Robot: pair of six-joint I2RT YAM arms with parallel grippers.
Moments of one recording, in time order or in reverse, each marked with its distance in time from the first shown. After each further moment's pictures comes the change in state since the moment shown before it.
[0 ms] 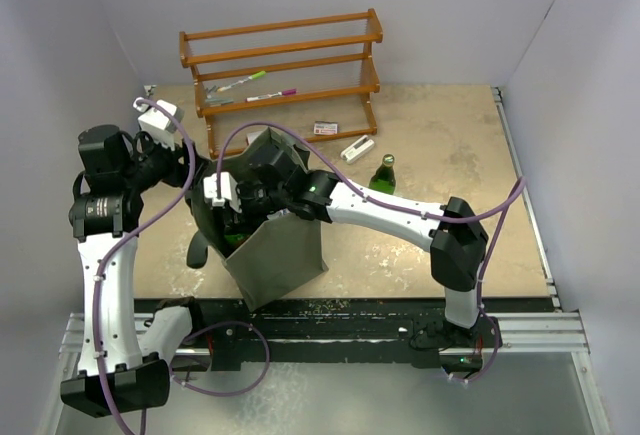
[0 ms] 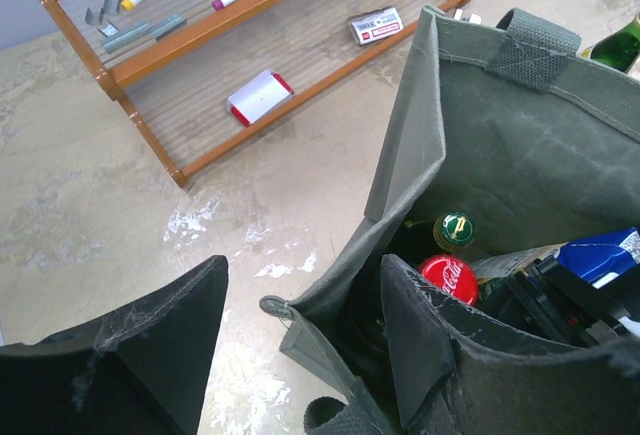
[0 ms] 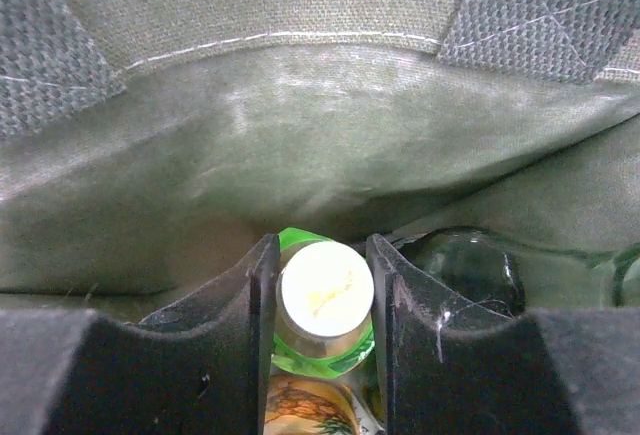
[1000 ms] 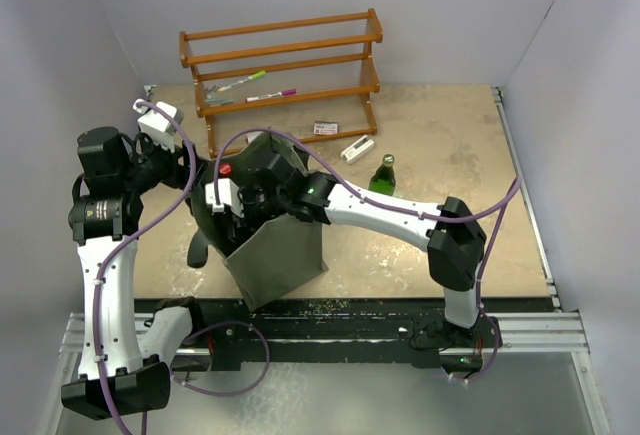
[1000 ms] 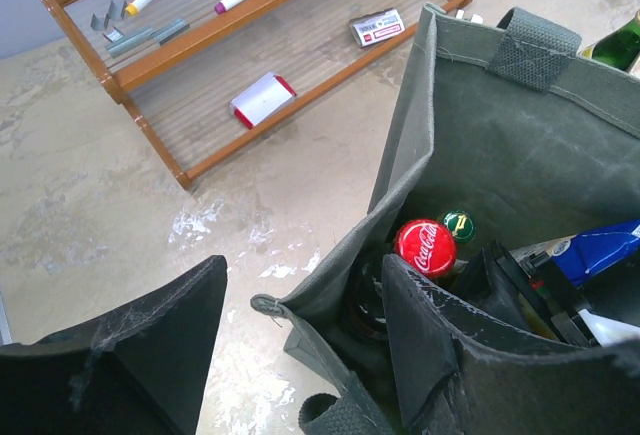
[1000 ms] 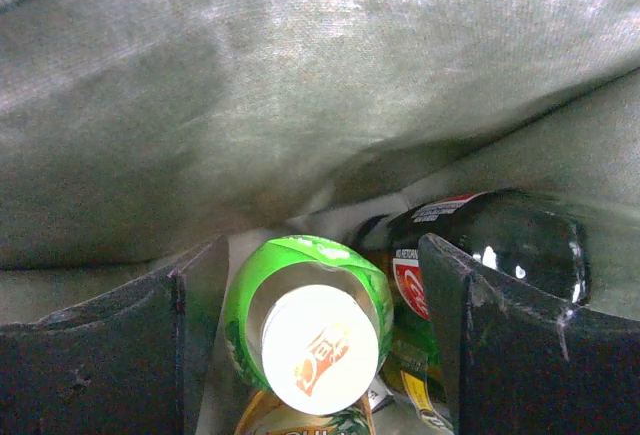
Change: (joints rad) left arm 0.001 -0.020 -0.009 0.000 -0.001 0.016; right arm 0.003 0.008 -0.009 -0.064 0.057 -0.028
